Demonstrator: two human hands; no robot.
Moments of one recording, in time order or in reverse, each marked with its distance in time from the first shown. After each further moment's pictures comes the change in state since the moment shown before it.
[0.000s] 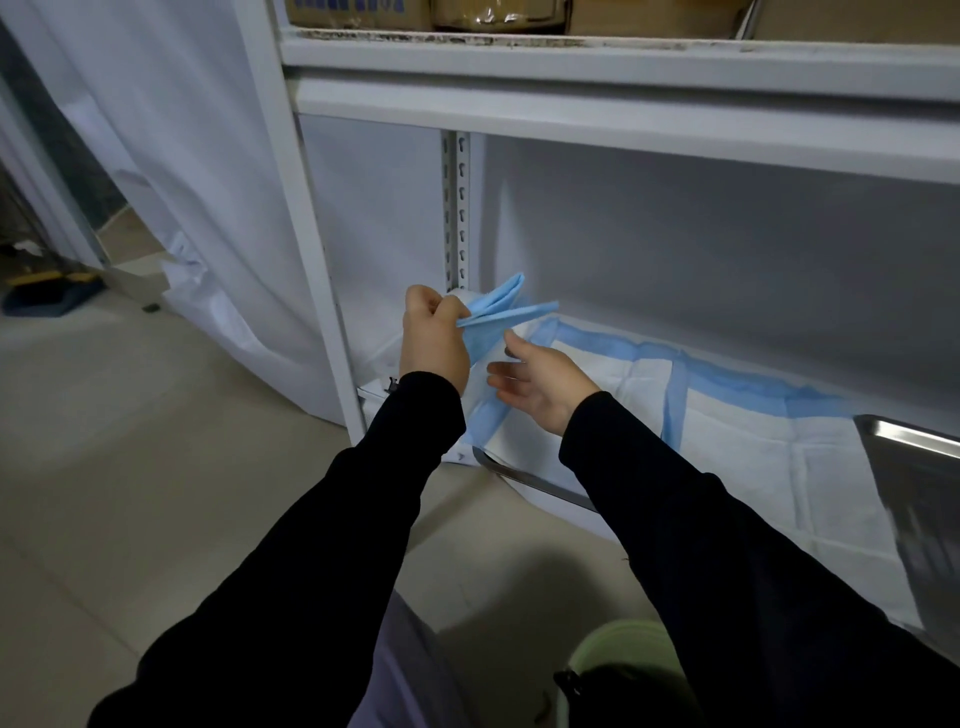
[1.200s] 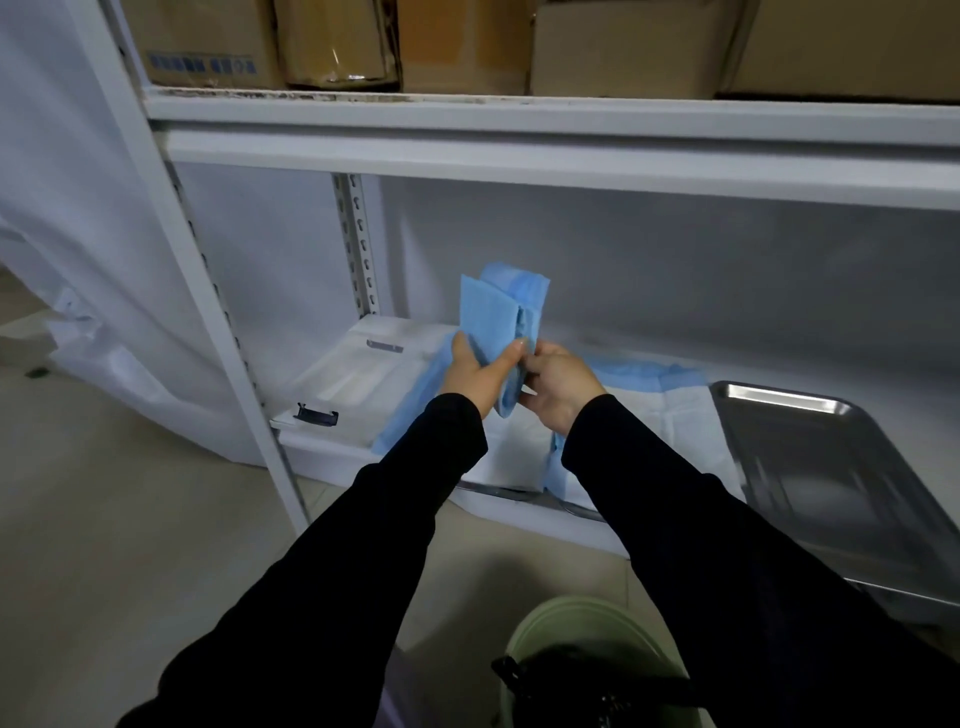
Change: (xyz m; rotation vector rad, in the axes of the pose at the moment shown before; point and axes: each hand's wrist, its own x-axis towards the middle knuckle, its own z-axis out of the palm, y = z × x) left_hand -0.070 0.099 0.043 -0.567 -0.651 -0.349; right_hand -0.063 -0.014 -0.090 0.182 0.133 -0.220
